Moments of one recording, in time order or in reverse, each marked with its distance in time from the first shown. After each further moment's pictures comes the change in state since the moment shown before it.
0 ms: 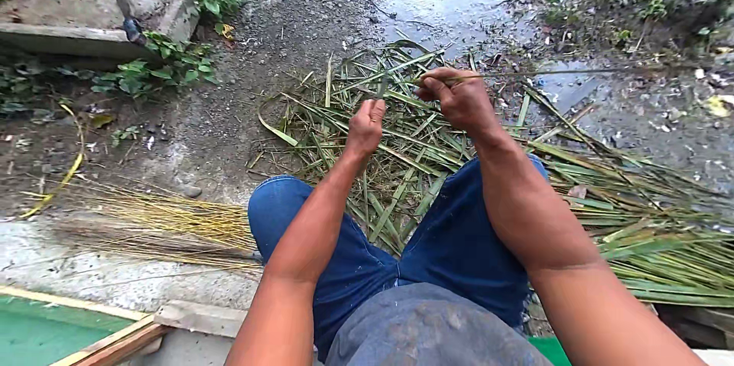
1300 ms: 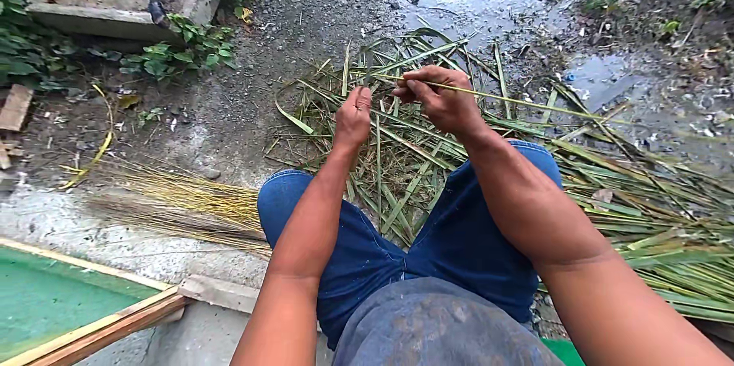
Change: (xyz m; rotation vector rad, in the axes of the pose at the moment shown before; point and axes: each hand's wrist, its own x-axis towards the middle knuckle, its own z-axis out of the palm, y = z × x) left_hand -0.009 -0.025 -0.051 -0.023 0.150 -0.061; right_hand 0.006 -0.022 0.065 0.241 -0.062 -0.182
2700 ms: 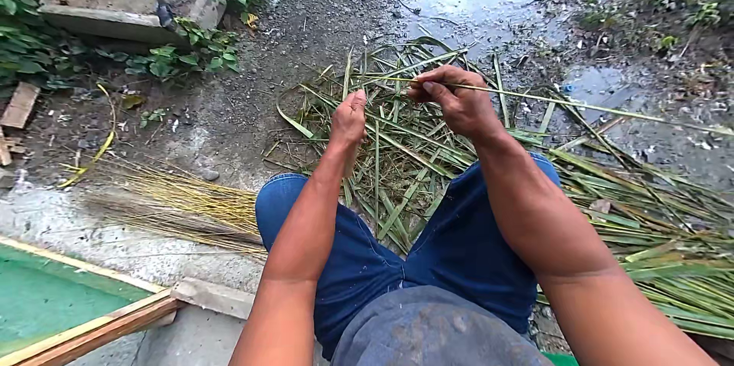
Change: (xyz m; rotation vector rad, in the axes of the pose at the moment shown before) left_hand 0.005 0.015 -0.007 -0.023 -0.048 -0.150; right_hand 0.000 -0.004 -0.028 0.077 -0.026 0.038
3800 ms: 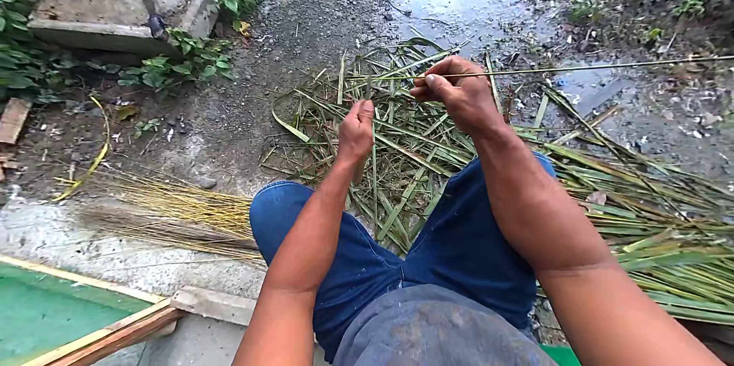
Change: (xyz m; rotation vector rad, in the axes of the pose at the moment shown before) left_hand -0.016 -0.004 0.022 -0.039 -0.004 0.088; right_hand -0.001 -0.003 -0.009 0.127 0.141 0.217
